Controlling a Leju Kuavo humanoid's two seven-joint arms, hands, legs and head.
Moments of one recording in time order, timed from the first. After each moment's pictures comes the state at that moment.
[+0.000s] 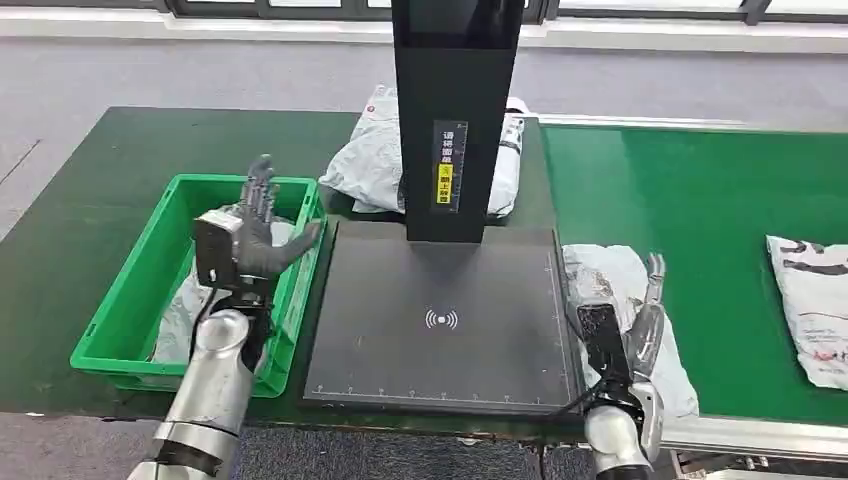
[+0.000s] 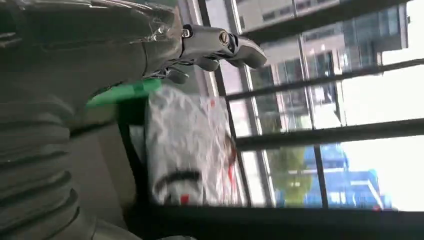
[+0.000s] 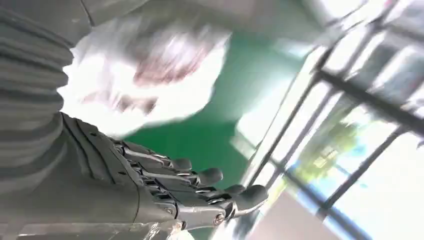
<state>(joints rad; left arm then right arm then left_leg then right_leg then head) -0.44 -0.18 -0.07 -1.08 -0.10 0.04 -0.49 -0.09 0.14 -0.08 -1.21 0.63 -0.53 -0.24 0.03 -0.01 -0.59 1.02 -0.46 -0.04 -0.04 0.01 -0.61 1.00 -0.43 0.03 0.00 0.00</state>
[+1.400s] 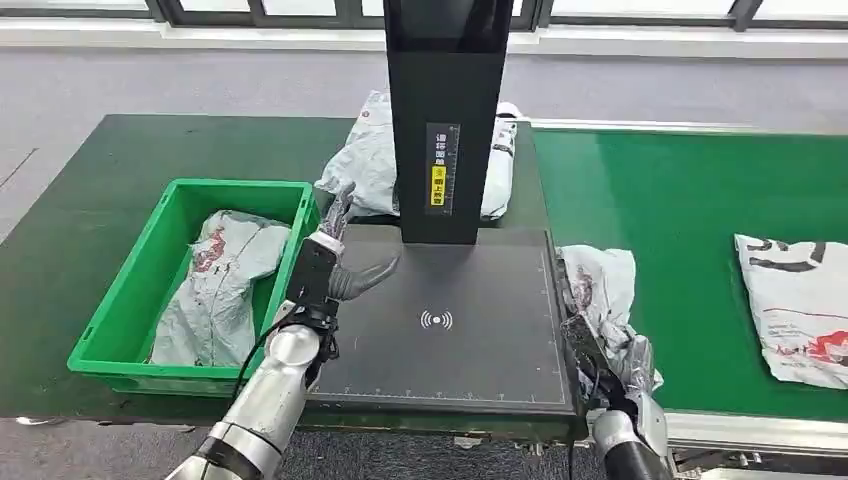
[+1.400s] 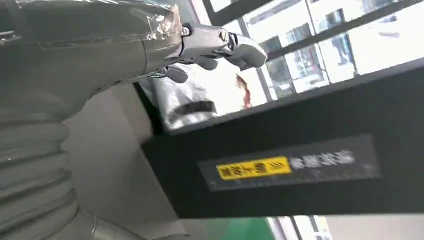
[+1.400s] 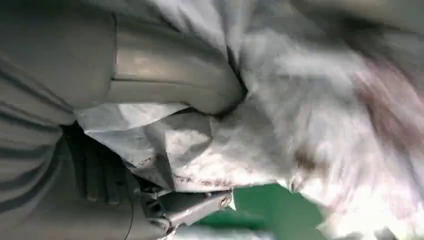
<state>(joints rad) -0.44 -0.25 -0.23 -0.92 -0.18 0.20 -0.50 -0.27 0.10 -0.30 -0.66 0.85 -0.48 -0.24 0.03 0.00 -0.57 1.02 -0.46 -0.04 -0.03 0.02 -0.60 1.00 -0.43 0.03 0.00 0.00</state>
